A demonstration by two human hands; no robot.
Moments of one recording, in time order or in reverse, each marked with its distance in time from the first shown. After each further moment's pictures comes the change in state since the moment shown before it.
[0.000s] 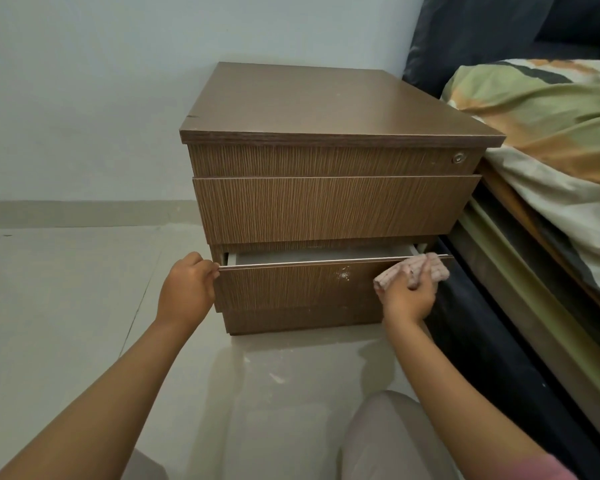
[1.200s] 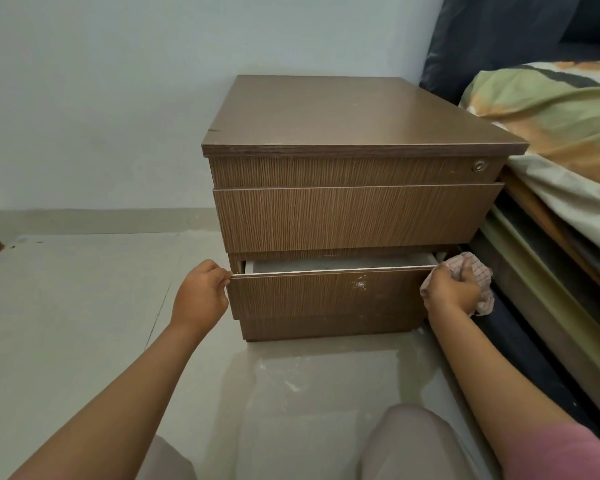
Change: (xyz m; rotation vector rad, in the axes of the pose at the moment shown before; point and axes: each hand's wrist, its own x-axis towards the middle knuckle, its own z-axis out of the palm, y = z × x) left_hand 0.001 -0.010 -0.005 -0.036 -0.031 -0.008; right_hand 0.068 -0.015 -0.004 -0.156 0.065 0.053
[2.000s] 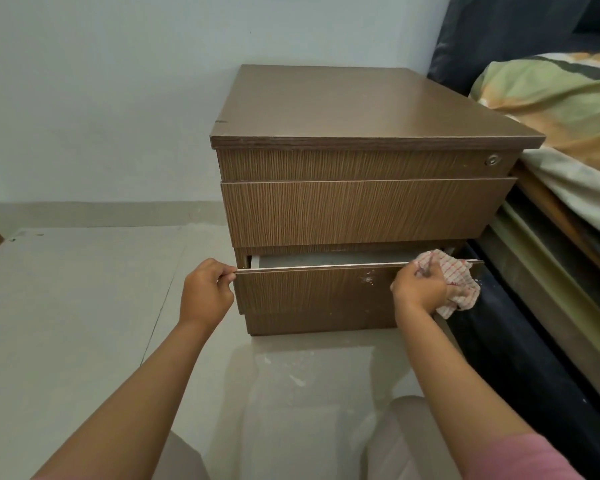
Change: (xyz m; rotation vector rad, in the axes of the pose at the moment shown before) left_hand -0.003 -0.010 0.012 -0.194 0.100 -0.137; right_hand -0.069 0.003 0.034 -0.200 0.000 -0.082
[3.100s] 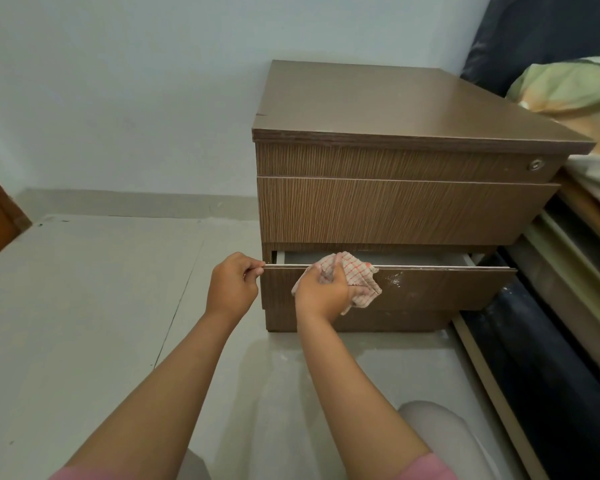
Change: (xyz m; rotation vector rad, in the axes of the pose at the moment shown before) left_hand 0.001 -0.001 -0.004 -0.046 -0.033 -0.046; right_hand -0.180 -0.019 0.073 0.071 -0.330 0.040
